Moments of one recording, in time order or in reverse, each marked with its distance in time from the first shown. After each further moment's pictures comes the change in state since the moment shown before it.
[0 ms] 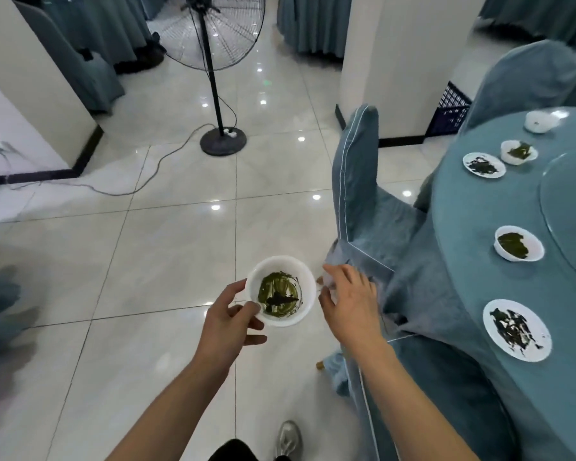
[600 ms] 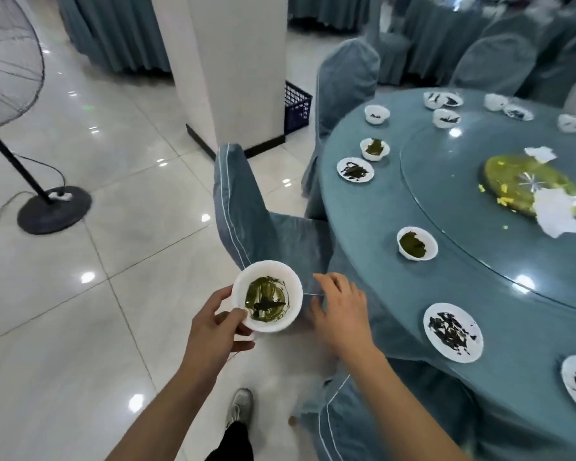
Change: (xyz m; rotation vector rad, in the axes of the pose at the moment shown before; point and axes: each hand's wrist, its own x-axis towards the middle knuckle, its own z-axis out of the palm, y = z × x) left_hand 0.230 0.119 0.157 0.203 -0.468 0.034; right_hand 0.168 0.093 -0.024 -0.135 0.130 0.489
